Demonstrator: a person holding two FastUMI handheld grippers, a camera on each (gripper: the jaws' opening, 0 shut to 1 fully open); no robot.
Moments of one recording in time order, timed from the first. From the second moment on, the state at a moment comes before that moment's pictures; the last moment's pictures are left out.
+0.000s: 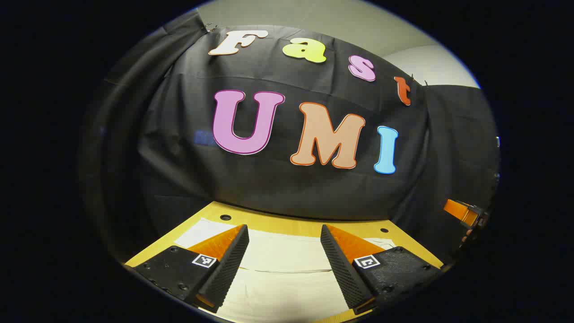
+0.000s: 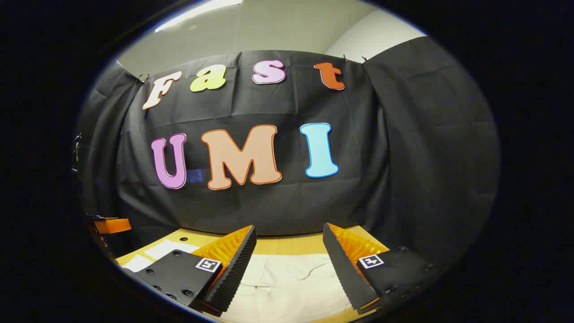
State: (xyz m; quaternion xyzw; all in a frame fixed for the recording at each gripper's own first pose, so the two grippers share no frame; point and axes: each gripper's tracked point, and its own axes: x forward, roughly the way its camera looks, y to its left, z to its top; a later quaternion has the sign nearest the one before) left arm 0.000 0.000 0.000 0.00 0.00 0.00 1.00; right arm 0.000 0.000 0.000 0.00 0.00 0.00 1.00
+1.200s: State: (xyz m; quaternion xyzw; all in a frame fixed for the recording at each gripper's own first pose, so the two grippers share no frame) left arm -0.004 0.004 -0.057 0.04 0.08 -0.03 1.00; right arm -0.007 0.016 -0.019 -0.03 0.04 0.03 1.00
